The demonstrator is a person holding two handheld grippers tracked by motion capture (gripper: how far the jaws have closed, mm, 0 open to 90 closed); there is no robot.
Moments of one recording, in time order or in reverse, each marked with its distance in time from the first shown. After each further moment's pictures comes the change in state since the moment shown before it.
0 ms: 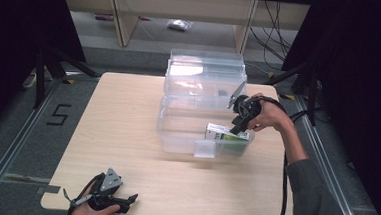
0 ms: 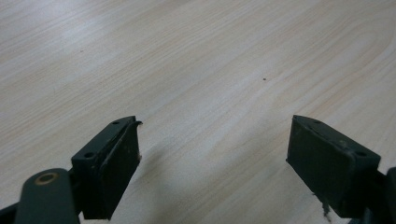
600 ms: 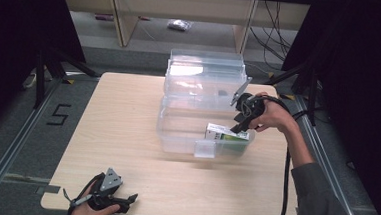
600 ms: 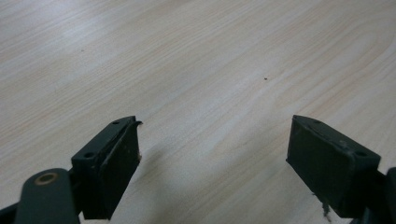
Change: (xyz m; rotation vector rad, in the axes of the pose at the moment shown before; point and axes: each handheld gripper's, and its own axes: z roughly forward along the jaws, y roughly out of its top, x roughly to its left) left arm 0.001 0.000 -0.001 0.004 -0.005 0.001; right arm 0.008 -0.003 -0.015 -0.053 -0.018 0.074
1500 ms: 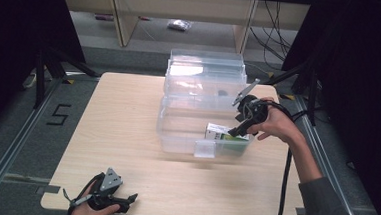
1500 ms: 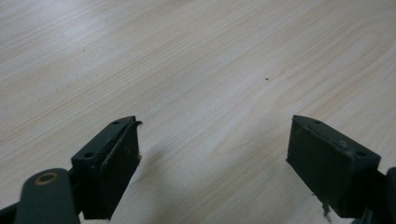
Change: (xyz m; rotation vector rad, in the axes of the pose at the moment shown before) left arm 0.000 0.000 0.000 0.002 0.002 -0.001; right arm 0.028 -0.005 -0.016 -0.110 -0.048 0.127
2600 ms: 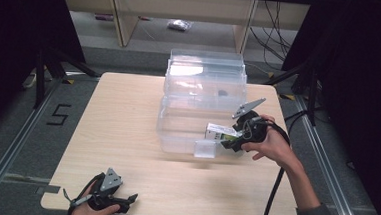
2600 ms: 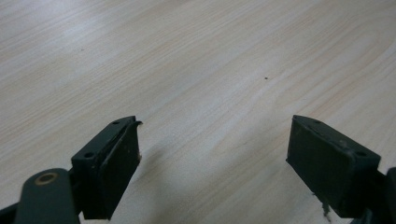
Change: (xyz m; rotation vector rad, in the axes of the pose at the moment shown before) left arm -0.001 0.000 0.001 0.000 0.000 -0.007; right arm 0.040 -0.027 0.013 -0.170 -0.031 0.083
